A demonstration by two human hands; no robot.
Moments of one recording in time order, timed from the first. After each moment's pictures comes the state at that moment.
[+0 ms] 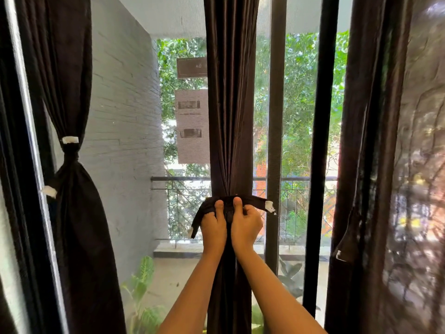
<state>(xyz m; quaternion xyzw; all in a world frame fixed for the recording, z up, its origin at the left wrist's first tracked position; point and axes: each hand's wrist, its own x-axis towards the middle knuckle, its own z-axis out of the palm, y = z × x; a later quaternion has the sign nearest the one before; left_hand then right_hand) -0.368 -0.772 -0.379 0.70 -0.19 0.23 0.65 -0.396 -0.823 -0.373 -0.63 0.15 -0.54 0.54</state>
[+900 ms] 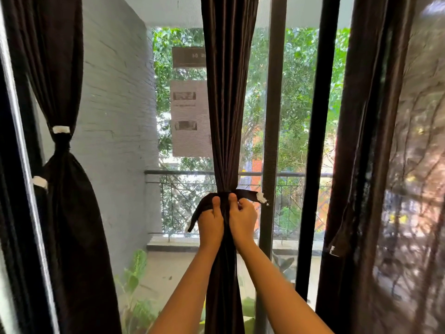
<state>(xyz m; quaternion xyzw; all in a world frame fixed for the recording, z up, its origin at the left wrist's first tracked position) -0.363 -0.779 -0.389 0.72 -0.18 0.17 0.64 -0.391 -0.840 -0.378 -0.70 0.12 -0.48 0.52</state>
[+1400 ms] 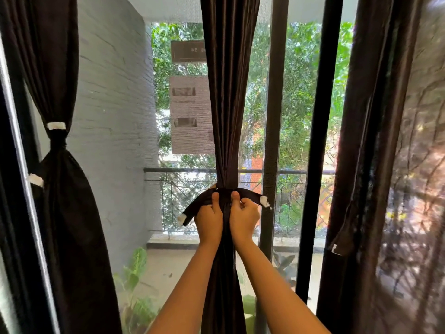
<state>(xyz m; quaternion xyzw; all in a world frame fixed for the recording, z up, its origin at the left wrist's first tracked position) -0.350 -0.781 -0.387 0.75 -0.16 0.21 0.61 -0.378 -0.842 -0.381 -0.68 0.16 -0.49 0.51</state>
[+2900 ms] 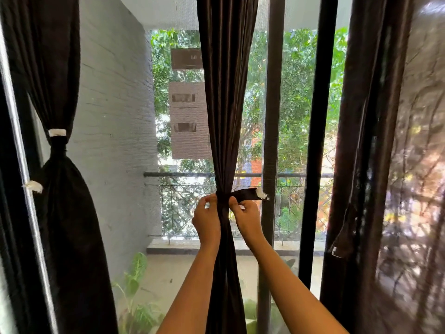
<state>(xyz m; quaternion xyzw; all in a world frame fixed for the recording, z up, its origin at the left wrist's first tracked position) -0.358 -0.778 -0.375 0.64 -0.10 0.19 0.74 -0.377 -0.868 -0.383 -0.75 0.03 -0.42 0.51</state>
